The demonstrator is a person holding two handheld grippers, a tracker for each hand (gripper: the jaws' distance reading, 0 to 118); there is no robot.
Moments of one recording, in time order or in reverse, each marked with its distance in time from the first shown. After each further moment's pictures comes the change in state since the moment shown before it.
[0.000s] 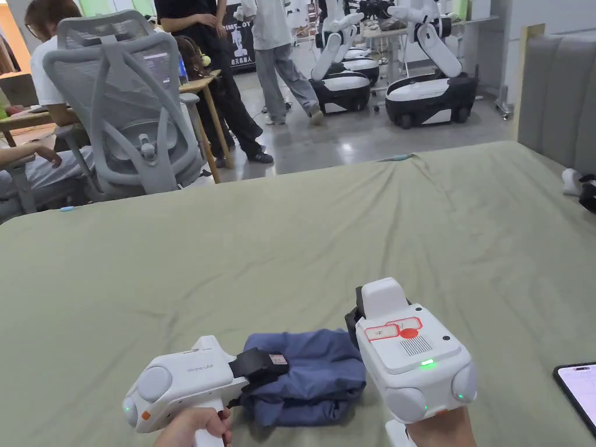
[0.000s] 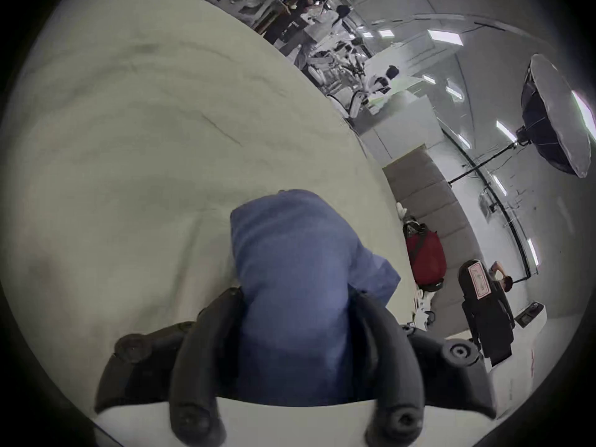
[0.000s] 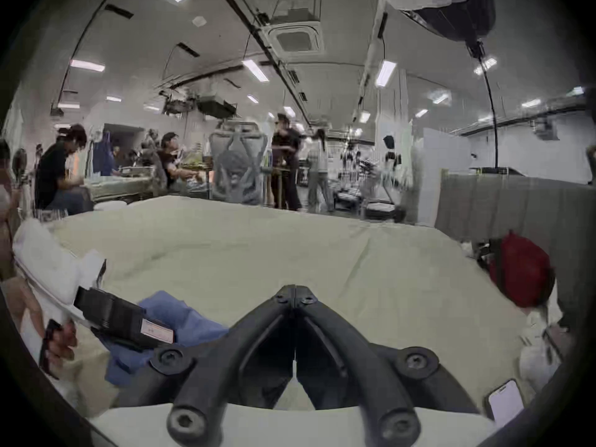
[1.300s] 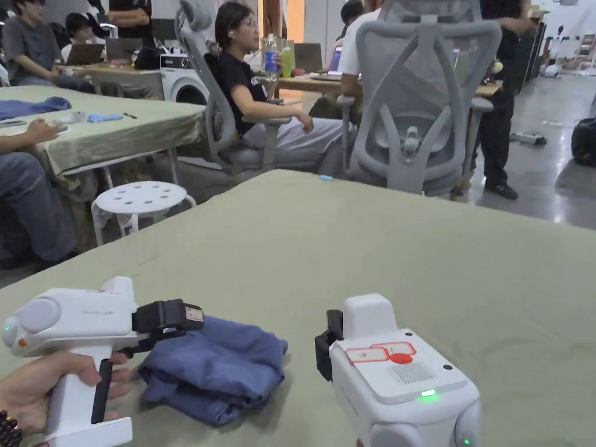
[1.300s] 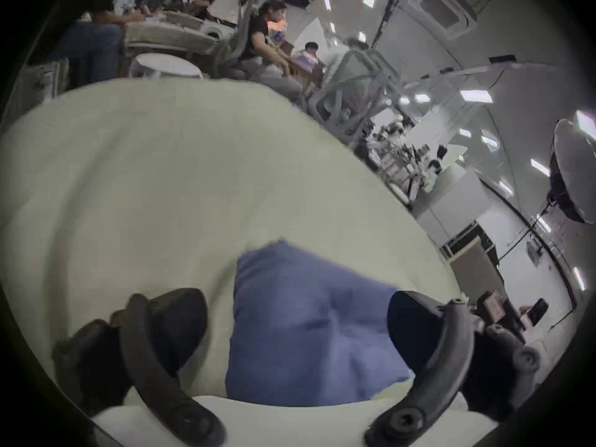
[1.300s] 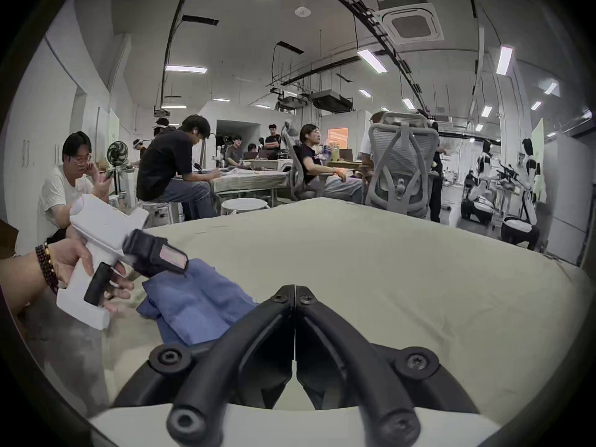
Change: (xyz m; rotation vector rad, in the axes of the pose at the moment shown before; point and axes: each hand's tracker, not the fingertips) left arm -0.385 0.230 0.370 0.431 0.267 0.008; right arm -0.423 0.093 -0.172 -0.032 0.576 0.124
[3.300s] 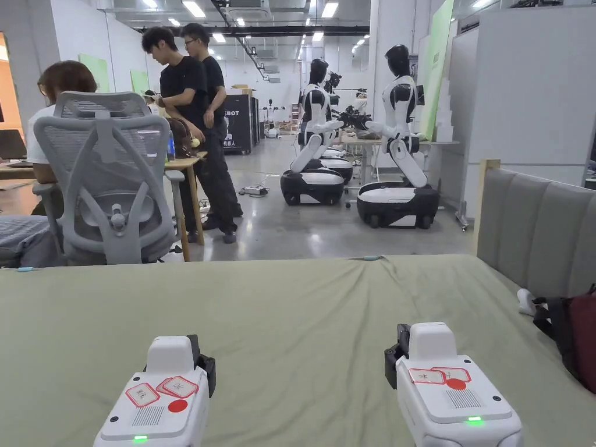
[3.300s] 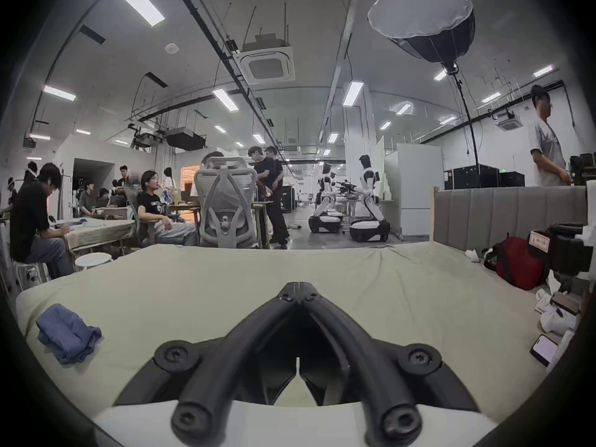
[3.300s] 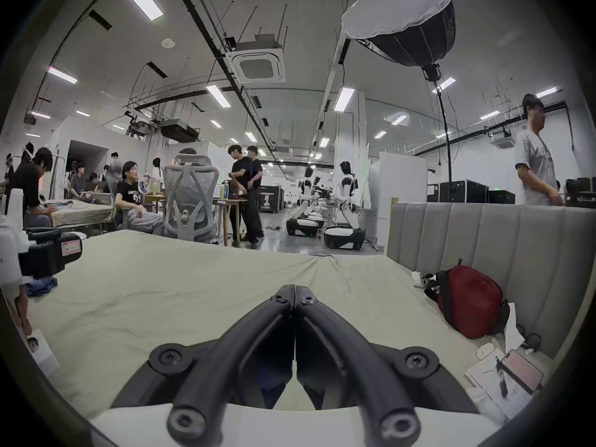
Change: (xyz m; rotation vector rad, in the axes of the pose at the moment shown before) left arm 0.554 -0.328 -0.048 0.499 -0.025 -0.692; right arm 0.310 -0.081 0.433 0.159 -0.823 -0.112
